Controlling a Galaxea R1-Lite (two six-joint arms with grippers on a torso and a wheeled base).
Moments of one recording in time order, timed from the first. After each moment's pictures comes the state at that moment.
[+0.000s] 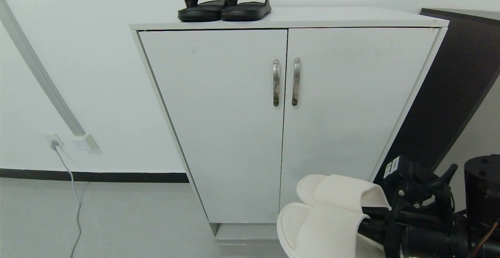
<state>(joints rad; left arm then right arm) 0.00 0.05 -0.12 0.00 -0.05 0.03 0.74 1.39 -0.44 -0.58 0.17 -0.07</state>
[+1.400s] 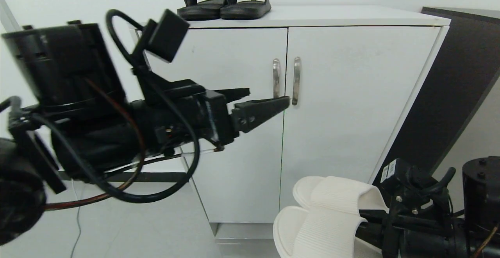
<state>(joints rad) -0.68 1.50 -0.94 -0.62 -0.31 -0.14 0.76 1.39 -0.45 -0.58 0.17 -0.08</state>
